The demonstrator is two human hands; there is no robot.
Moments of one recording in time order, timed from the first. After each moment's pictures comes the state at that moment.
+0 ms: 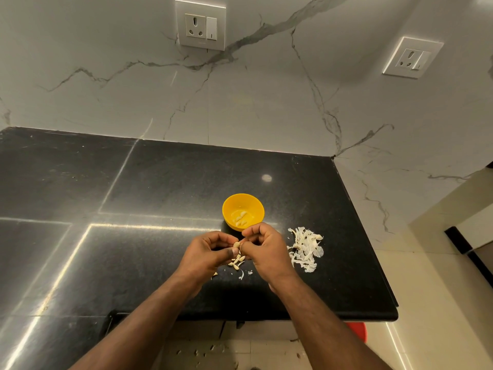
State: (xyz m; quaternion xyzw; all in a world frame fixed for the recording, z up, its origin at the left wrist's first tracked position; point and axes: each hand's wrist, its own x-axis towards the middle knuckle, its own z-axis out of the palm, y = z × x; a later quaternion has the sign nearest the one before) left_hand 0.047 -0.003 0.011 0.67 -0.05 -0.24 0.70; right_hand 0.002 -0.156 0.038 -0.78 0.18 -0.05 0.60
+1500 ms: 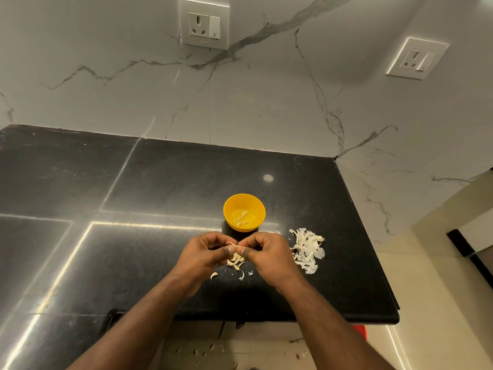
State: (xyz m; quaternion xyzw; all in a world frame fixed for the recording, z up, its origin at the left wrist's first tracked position) left_hand 0.046 0.001 0.020 0.67 -0.05 -0.24 0.70; right_hand -0.003 -0.167 0.043 -0.84 0.12 0.01 0.53
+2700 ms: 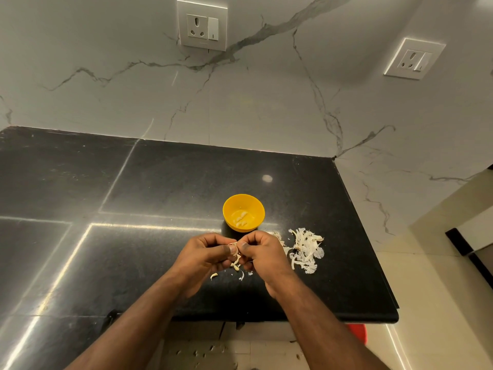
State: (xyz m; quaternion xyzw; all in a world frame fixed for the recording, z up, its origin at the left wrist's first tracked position) left_hand 0.046 0.003 0.025 0.59 0.00 -0.30 0.75; right_hand 0.000 -0.151 0.047 -0.72 0.22 0.05 0.66
